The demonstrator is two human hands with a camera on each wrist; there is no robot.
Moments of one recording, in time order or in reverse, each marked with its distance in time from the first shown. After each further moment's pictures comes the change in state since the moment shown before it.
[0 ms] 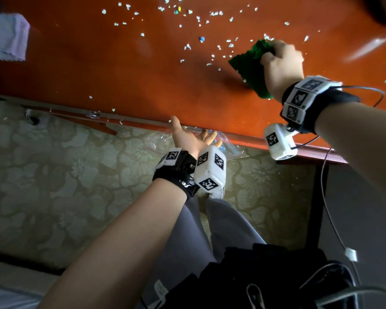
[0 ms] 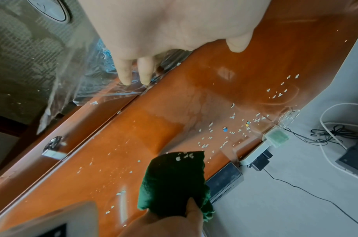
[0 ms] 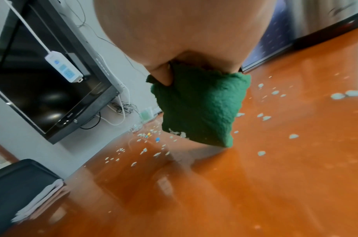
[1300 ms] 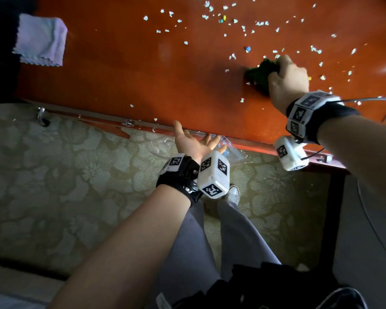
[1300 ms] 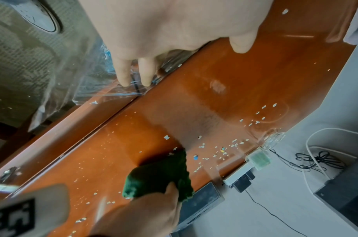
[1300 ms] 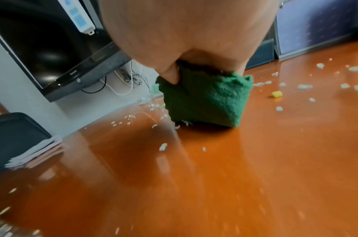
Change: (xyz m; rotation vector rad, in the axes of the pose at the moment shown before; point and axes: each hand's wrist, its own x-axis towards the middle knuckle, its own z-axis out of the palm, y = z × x) left_hand 0.016 0.103 -0.047 -0.063 0.004 -0.040; right_hand -0.009 -0.058 0.082 -0.328 -0.026 -0.029
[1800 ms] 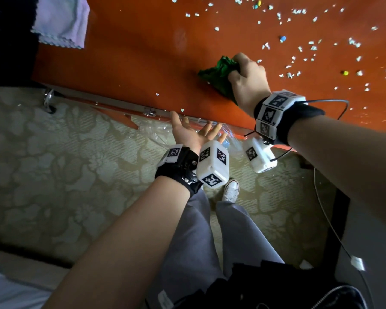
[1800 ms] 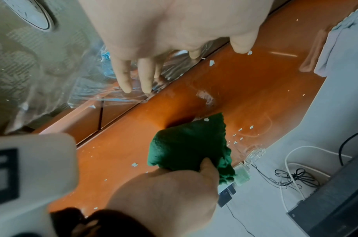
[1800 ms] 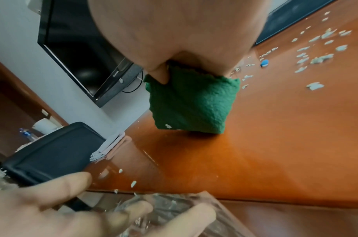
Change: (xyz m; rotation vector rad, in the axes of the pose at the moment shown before) left_hand -0.001 0.062 -0.036 0.000 -0.023 0.034; right_hand -0.038 -0.112 0.070 0.245 -0.129 -0.222
